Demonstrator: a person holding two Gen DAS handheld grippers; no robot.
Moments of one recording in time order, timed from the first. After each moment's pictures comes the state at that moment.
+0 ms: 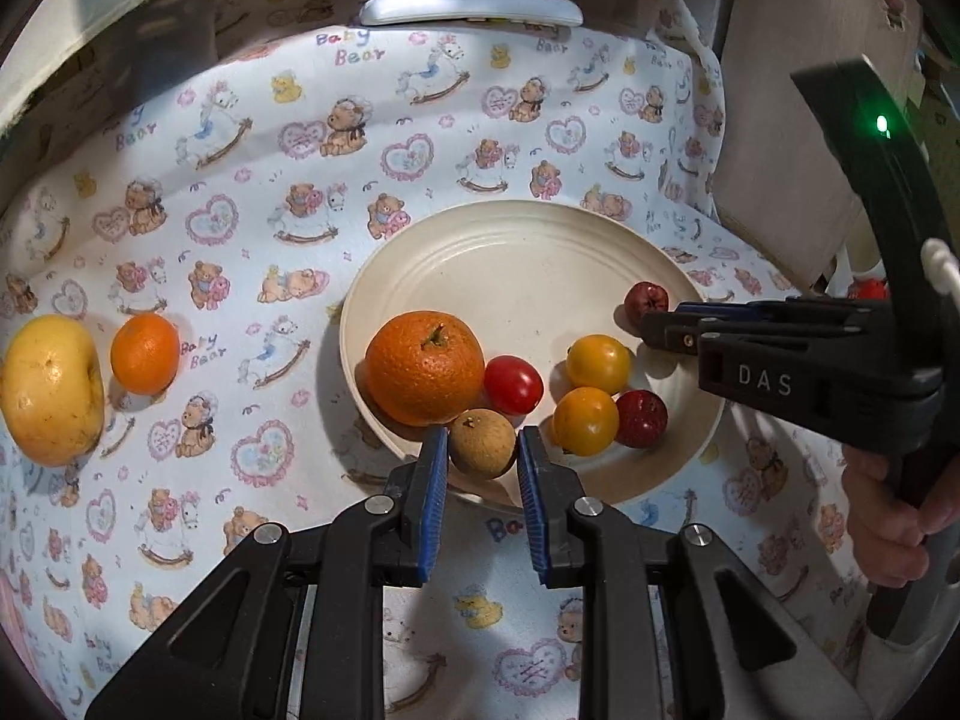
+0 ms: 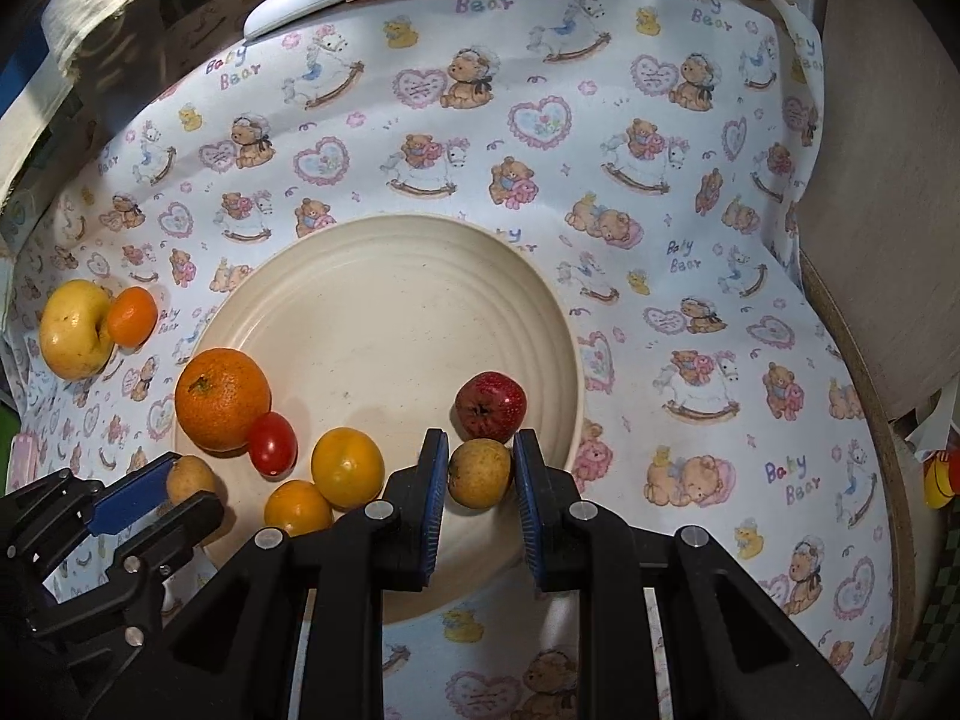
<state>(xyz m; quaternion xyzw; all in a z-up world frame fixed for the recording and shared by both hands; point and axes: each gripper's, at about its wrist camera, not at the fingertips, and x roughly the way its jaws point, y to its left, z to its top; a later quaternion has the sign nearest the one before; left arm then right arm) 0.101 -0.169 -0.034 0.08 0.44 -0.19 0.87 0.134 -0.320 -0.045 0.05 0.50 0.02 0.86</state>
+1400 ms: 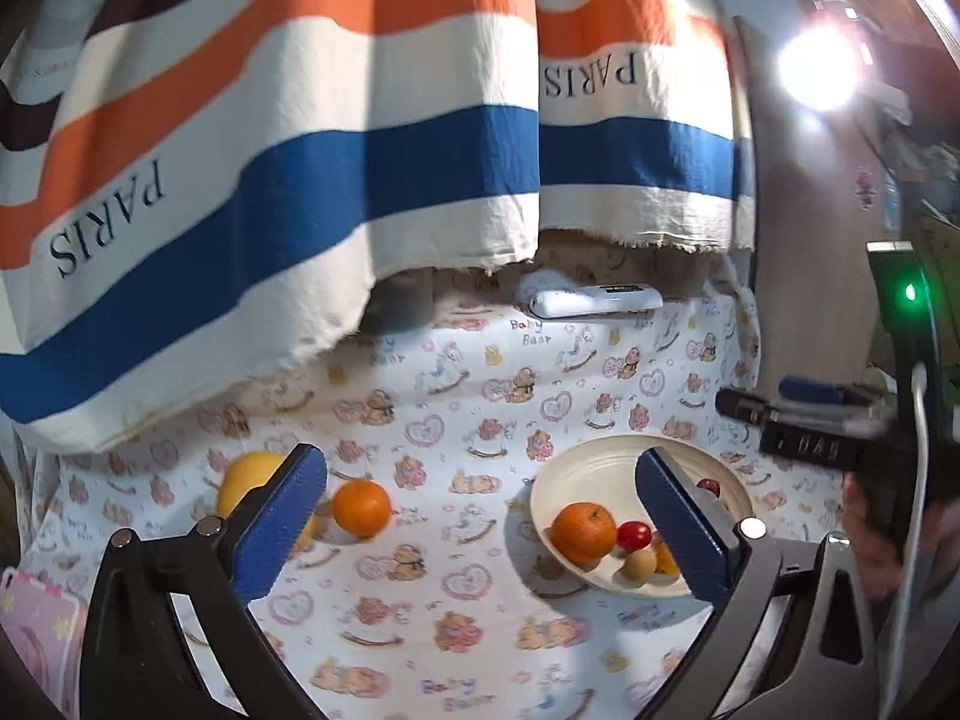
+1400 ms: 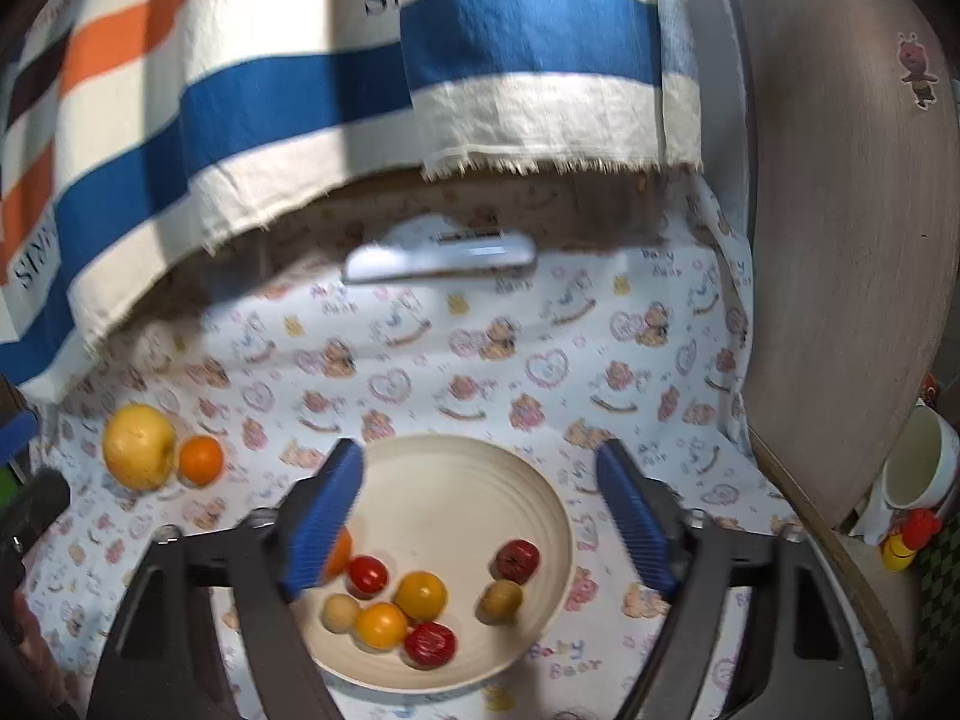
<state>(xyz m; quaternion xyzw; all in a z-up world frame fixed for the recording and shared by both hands) 0.029 -0.068 0.043 0.04 0.16 -0.12 0.98 0.075 -0.304 0.031 0.05 0.25 0.01 0.97</state>
